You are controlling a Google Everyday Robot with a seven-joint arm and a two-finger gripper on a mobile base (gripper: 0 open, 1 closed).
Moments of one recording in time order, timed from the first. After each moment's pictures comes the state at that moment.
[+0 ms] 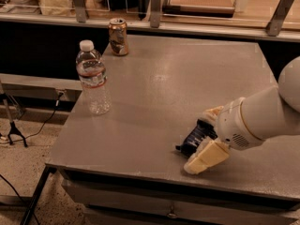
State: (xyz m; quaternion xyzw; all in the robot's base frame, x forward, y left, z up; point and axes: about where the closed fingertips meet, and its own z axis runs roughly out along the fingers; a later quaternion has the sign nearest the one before) arm 0.413 -0.117 0.816 -0.52 0.80 0.15 0.26
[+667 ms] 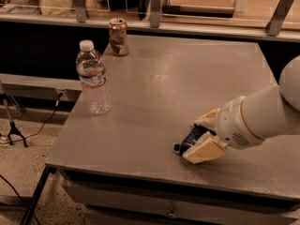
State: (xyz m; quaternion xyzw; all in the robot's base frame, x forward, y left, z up) arm 0.412 -0.116 0.818 -0.52 0.80 0.15 0.26
